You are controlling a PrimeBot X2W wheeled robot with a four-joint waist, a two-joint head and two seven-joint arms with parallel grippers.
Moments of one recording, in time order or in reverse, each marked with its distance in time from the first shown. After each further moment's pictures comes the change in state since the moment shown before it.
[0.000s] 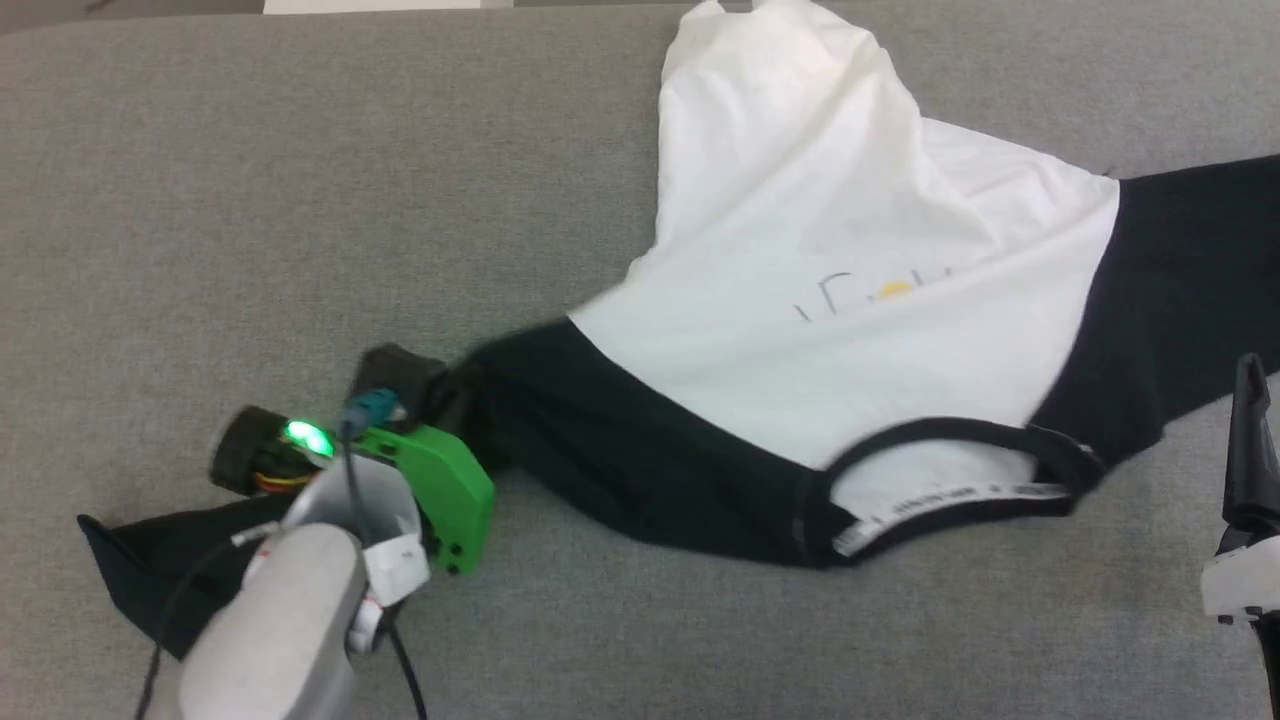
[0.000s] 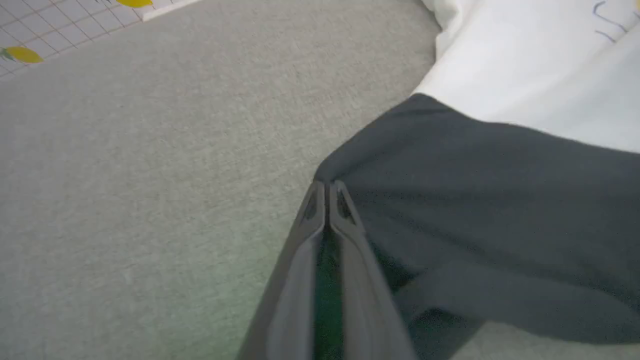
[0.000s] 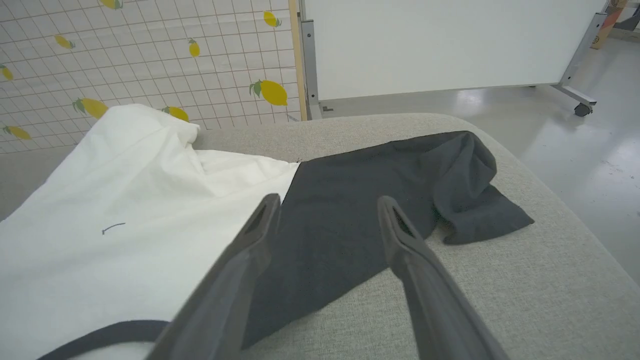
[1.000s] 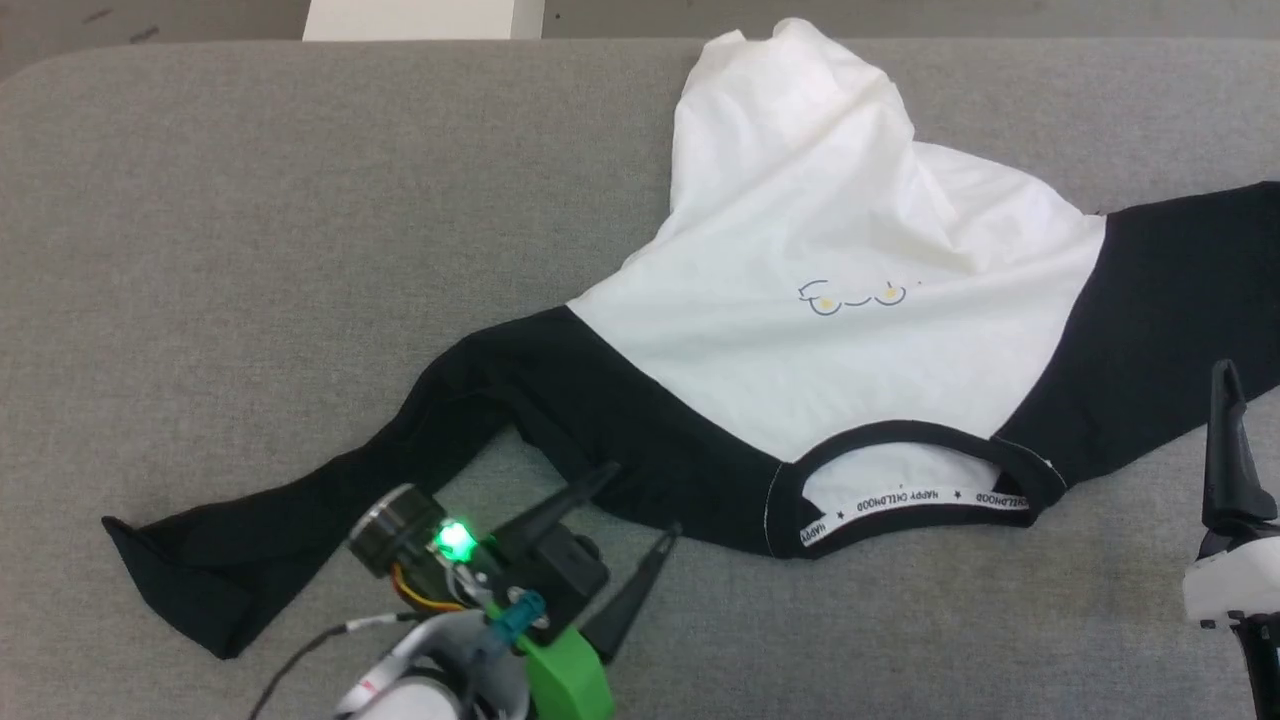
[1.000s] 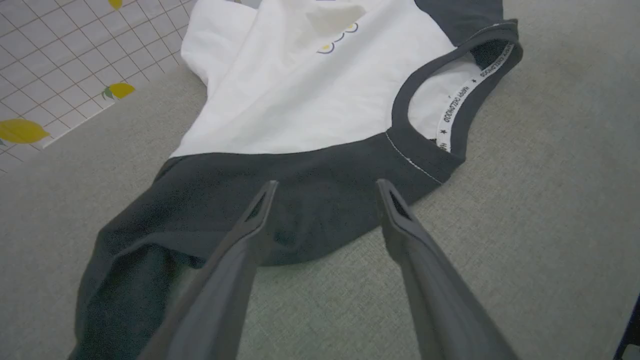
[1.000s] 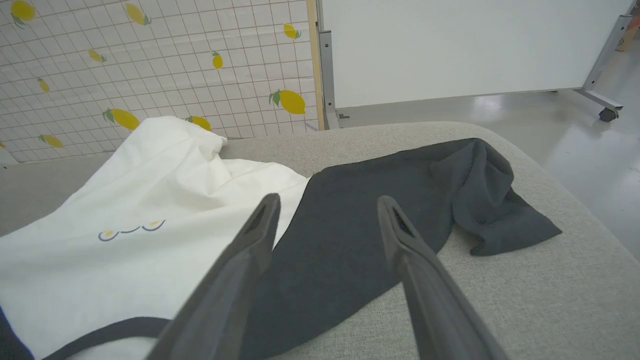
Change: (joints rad) left arm 0.166 0.072 -0.218 -0.328 0.129 -0.099 -0.106; right arm 0.007 0.000 0.024 0.013 0.019 0.000 0.000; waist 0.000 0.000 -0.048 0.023
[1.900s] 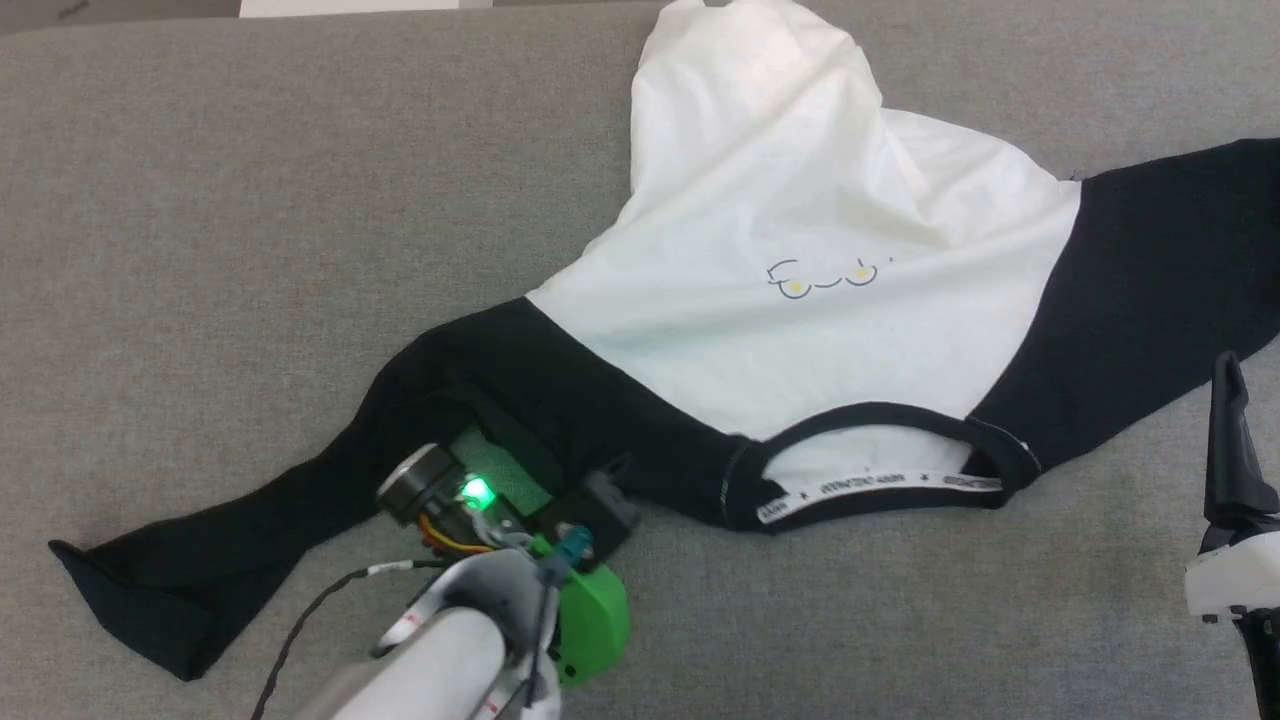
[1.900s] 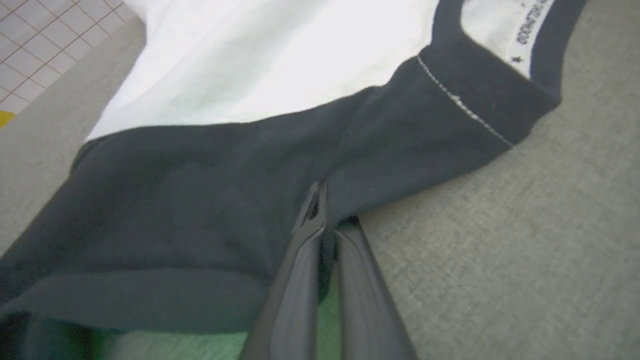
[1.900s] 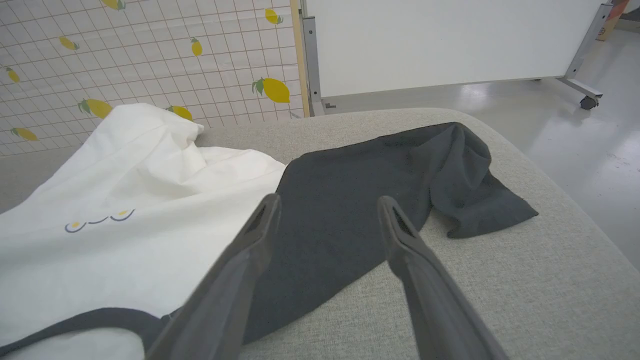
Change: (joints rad) left arm -0.179 -0.095 -0.094 0.344 0.086 0.052 -0.020; right arm -0.006 0.000 0.003 -0.016 0.000 0.000 0.010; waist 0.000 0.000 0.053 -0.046
